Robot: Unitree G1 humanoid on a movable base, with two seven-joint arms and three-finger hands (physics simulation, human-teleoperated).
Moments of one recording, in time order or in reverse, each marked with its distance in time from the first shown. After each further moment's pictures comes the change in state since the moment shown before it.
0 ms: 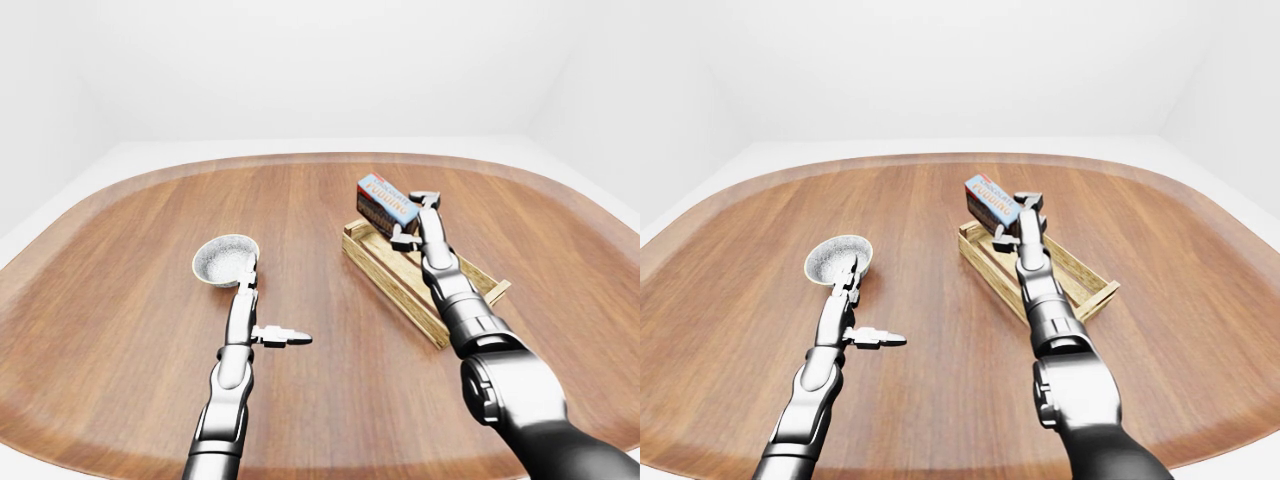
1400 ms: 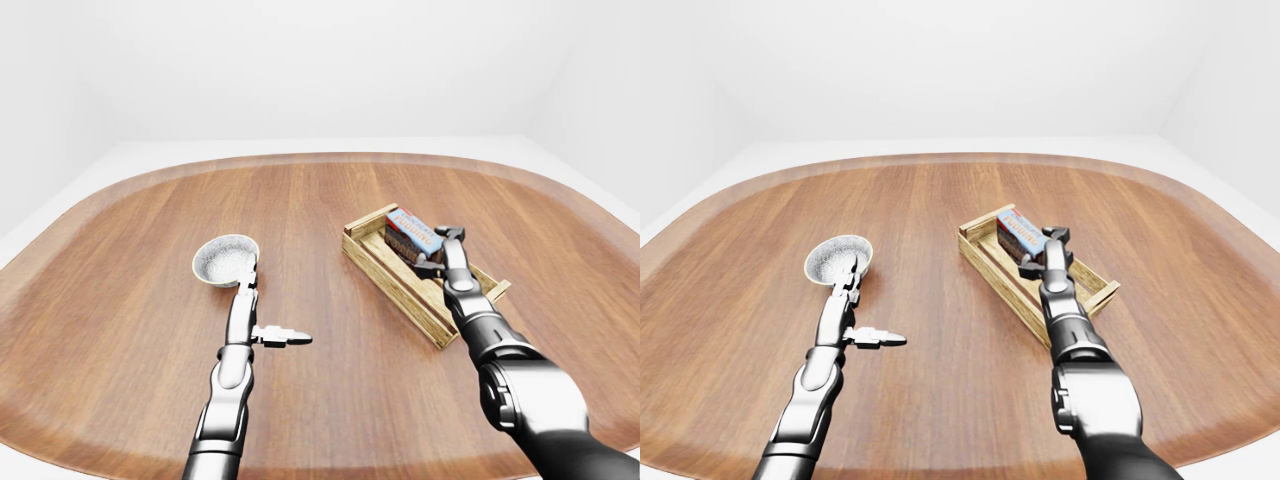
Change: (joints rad) left arm -0.003 0.000 0.001 0.007 -0.001 0.000 0.002; right arm 0.063 -0.086 -0.041 0.167 0.021 0.000 -0.015
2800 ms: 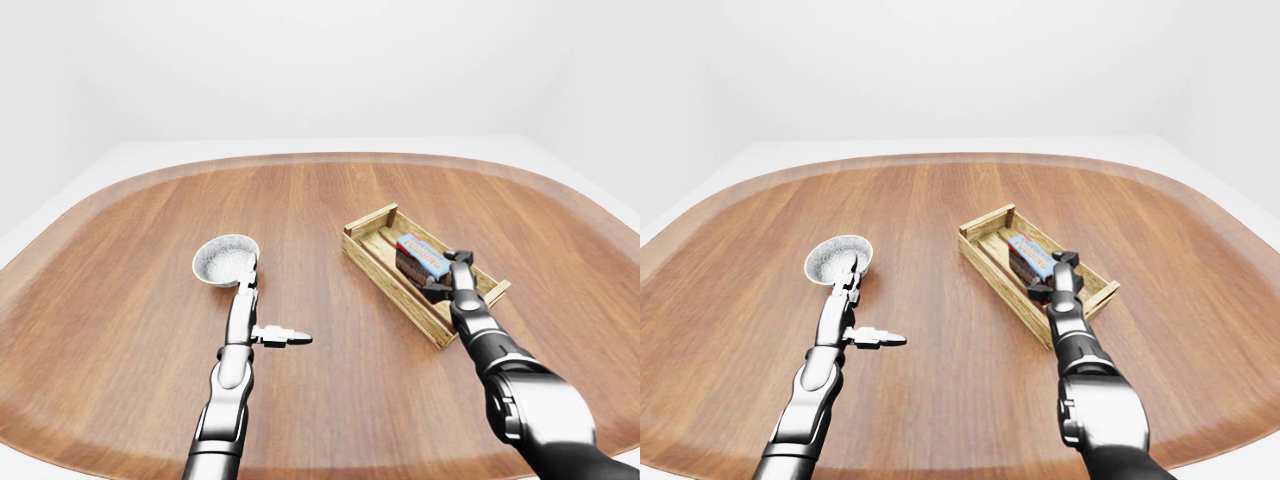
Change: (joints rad) left arm 0.004 0.000 -0.001 -0.012 0.001 0.004 -0.001; right arm 0.073 -0.016 -0.020 0.065 -0.026 0.000 -0.024
